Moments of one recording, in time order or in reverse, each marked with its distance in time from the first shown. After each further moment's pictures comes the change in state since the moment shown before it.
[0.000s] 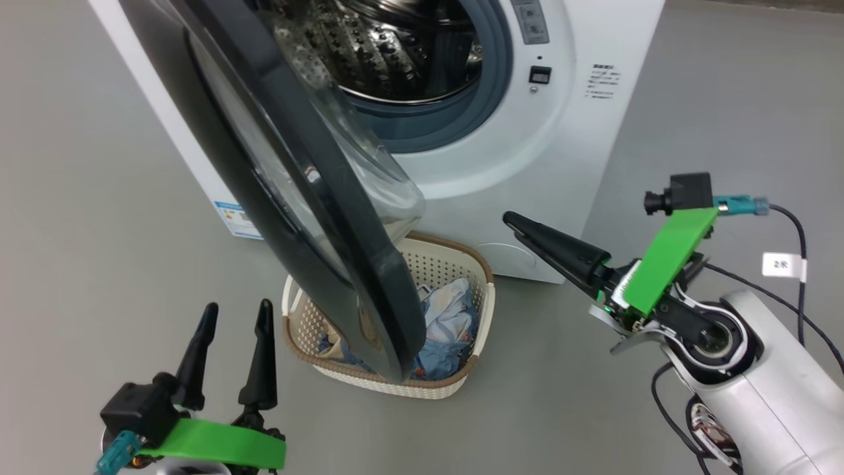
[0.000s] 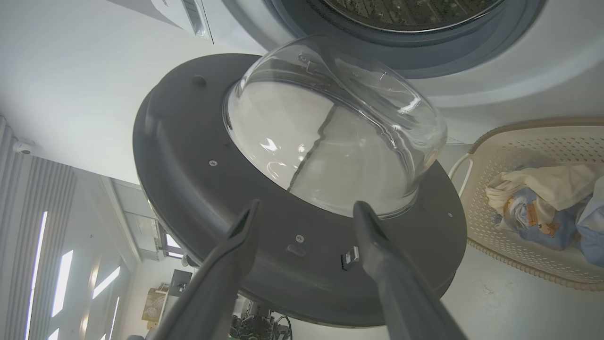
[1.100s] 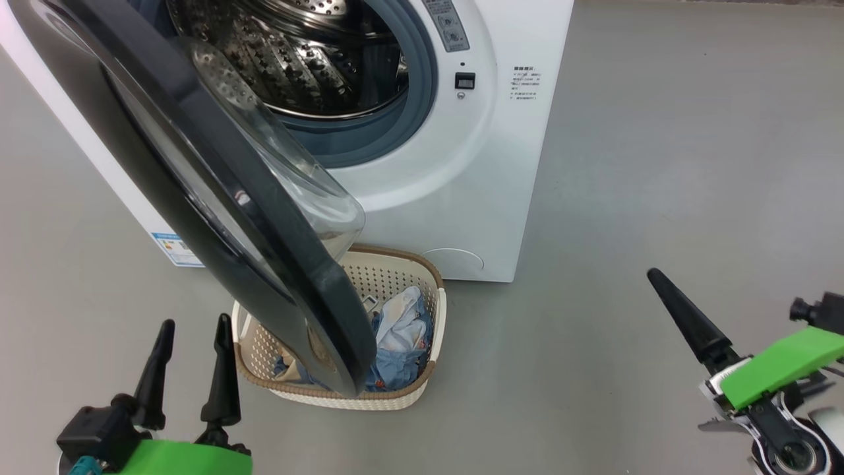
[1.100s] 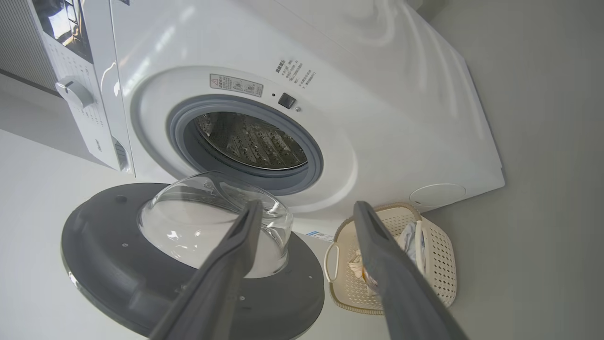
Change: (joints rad) left arm 0.076 0.053 0.049 -0.075 -0.012 0.037 0.001; right arm 0.384 -0.154 -0.146 -0.153 -0.124 0.000 -0.405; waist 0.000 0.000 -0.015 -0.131
